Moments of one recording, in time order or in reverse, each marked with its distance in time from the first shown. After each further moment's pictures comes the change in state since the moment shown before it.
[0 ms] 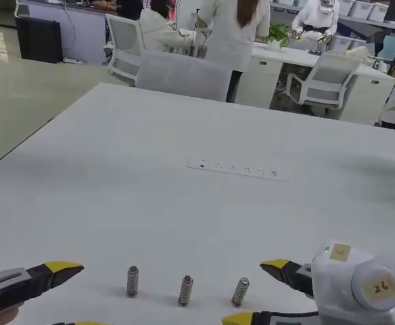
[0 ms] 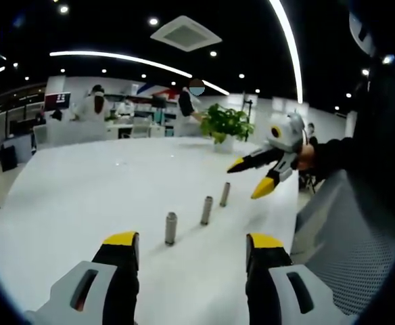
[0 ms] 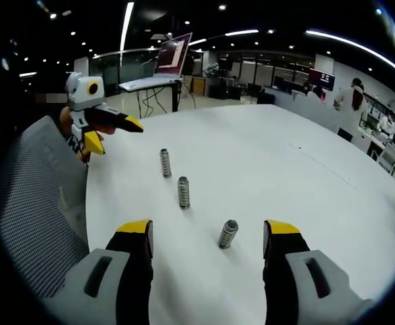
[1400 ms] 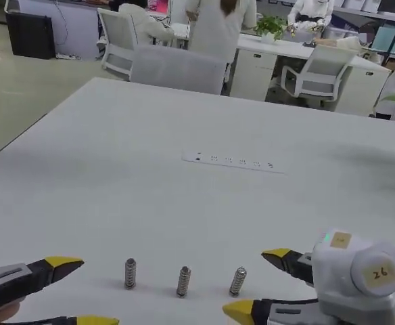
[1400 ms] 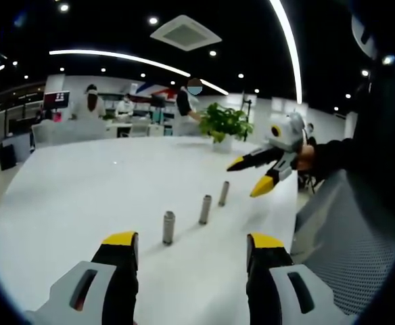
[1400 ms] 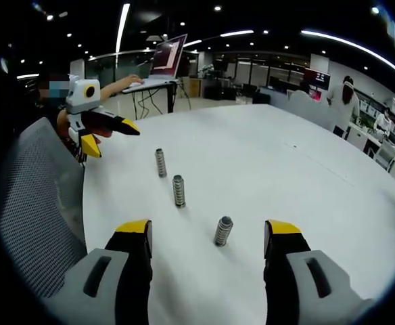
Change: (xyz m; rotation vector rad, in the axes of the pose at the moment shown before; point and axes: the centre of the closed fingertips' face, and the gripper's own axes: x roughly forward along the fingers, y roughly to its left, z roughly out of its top) left arm 0.005 -0.002 -0.003 -0.004 0.003 -0.009; right arm -0.003 -0.005 -0.003 0.016 -0.006 -0.025
